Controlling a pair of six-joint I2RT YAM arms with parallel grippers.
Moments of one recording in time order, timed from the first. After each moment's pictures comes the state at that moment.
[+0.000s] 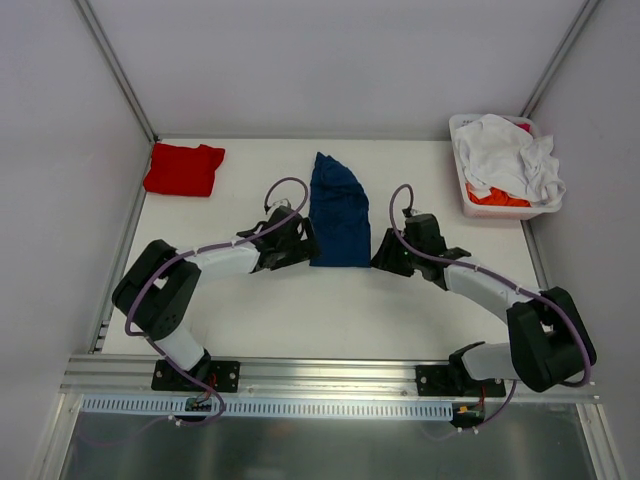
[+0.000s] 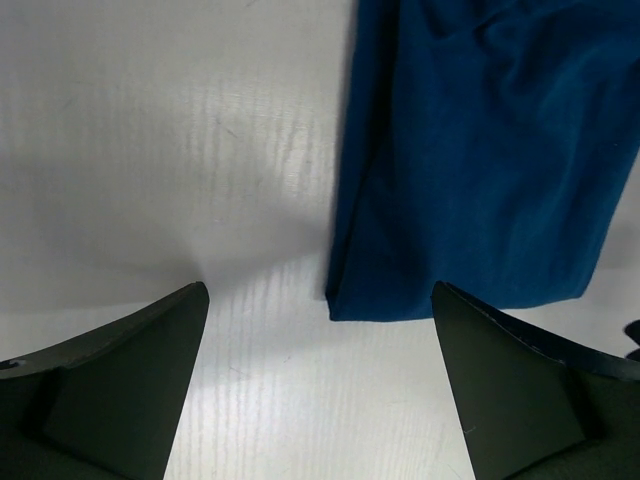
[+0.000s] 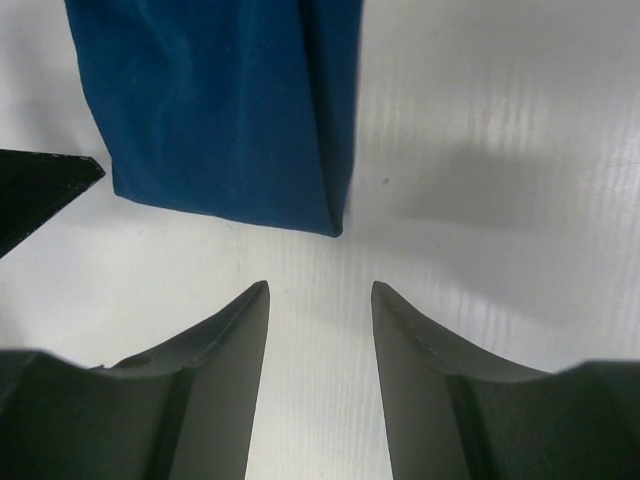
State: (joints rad) left arm -0.64 1.63 0.86 -0.13 -0.12 -0.84; right arm 0.45 1.34 0.66 -0.16 -0.14 0.62
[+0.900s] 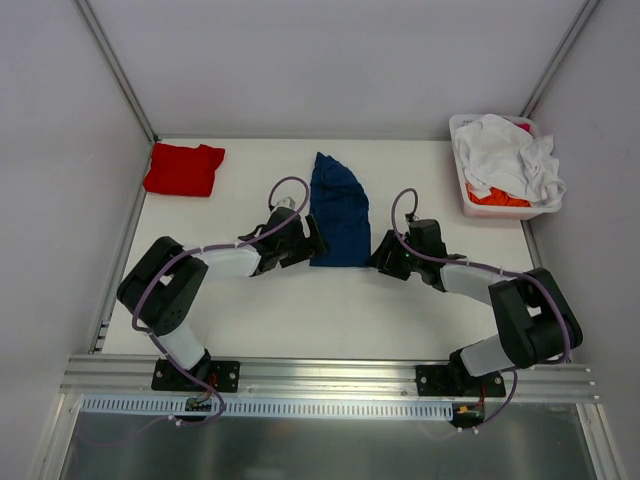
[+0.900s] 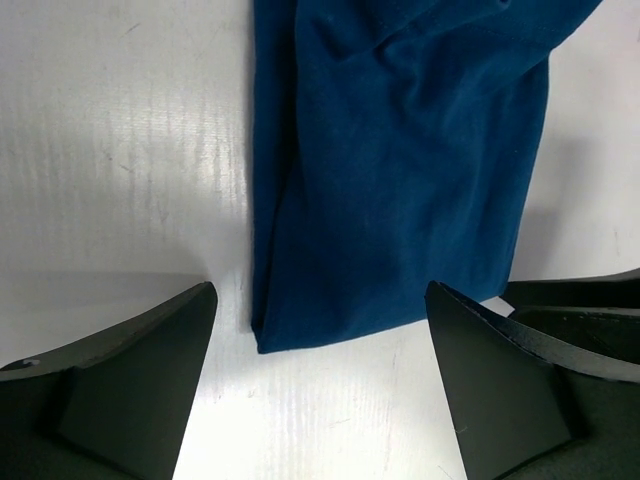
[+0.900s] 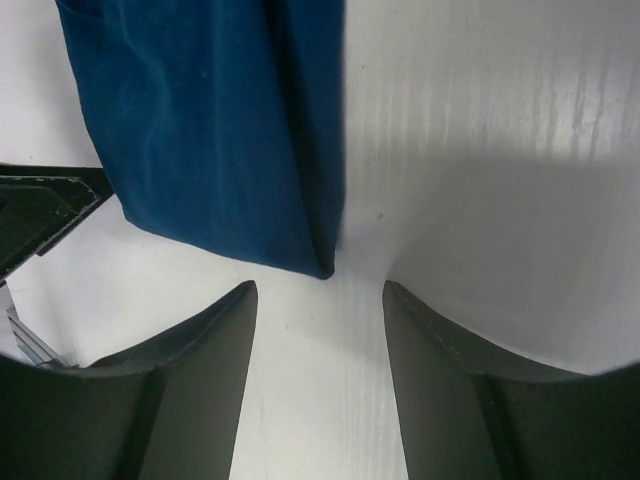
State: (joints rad) left arm -0.63 1.67 0.80 0.11 -0.01 -0.88; right arm 0.39 1.46 0.56 0.10 -0.28 0.72
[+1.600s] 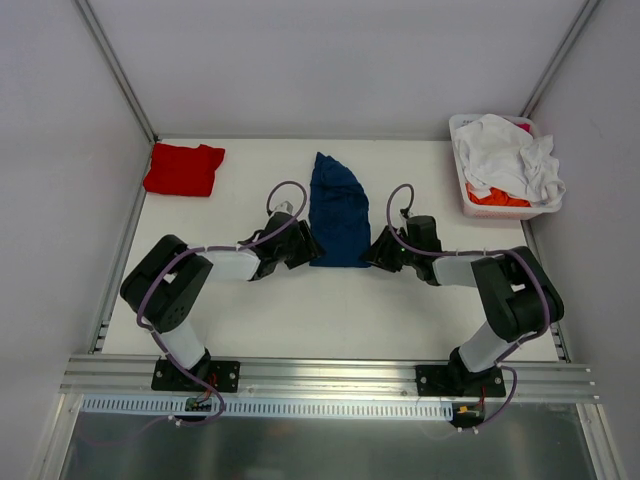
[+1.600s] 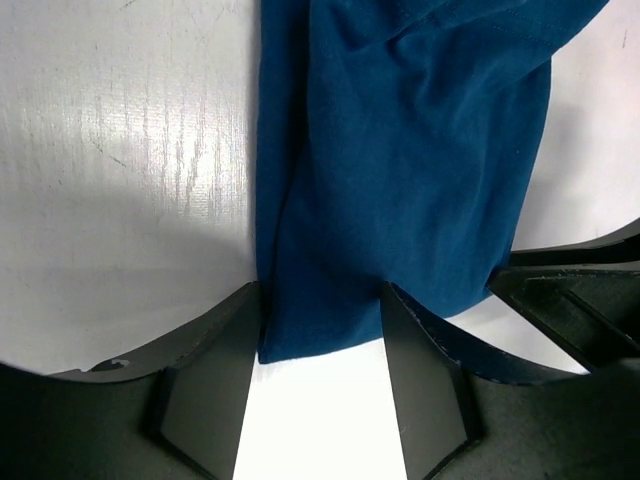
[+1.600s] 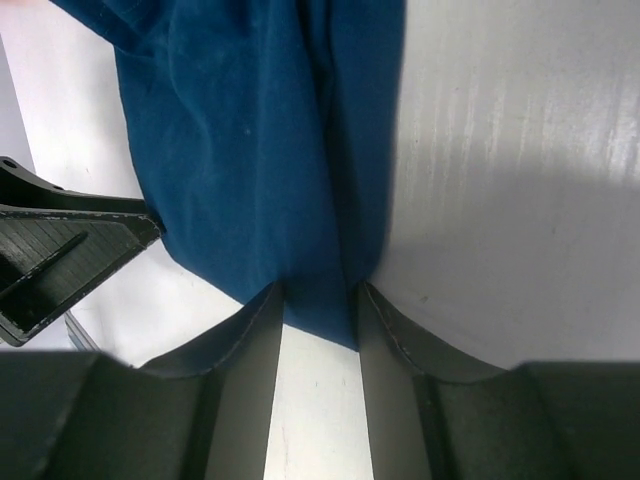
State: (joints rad) left arm -0.63 1.69 0.75 0.22 0.03 -0.93; right arm 0.37 1.62 0.58 0.32 -0.38 0.77
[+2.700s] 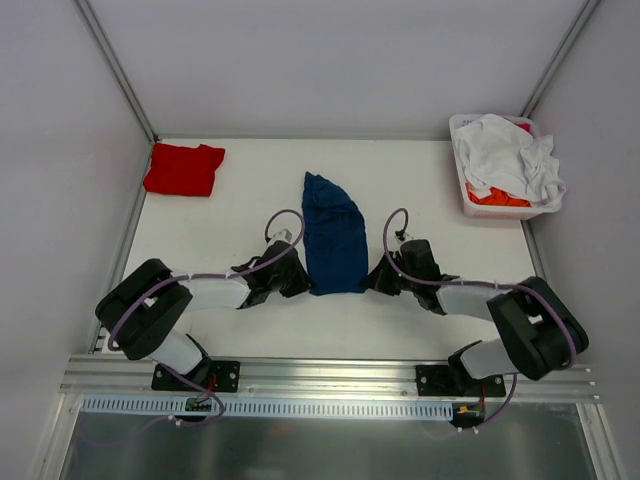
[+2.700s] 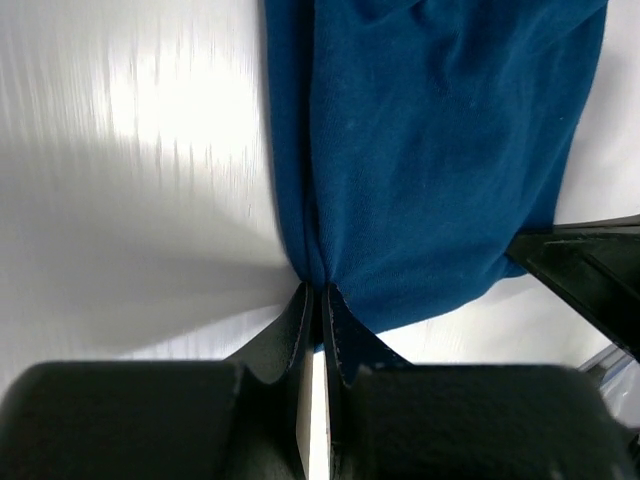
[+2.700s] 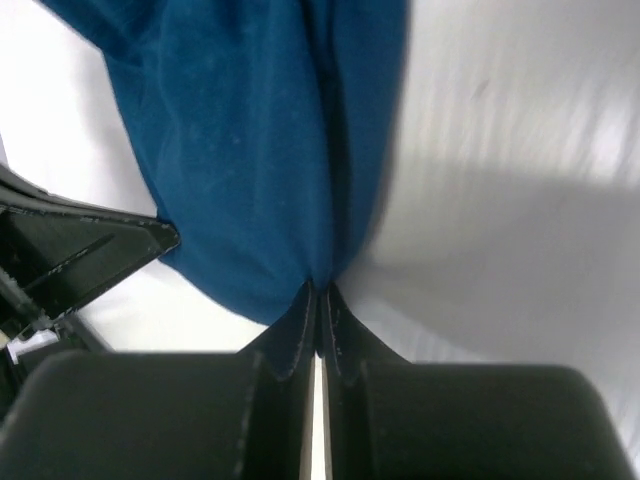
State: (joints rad) left arm -0.74 1.53 0.55 0.21 -0.01 -1.01; right arm 0.49 1.47 0.41 0.35 -0.31 0.81
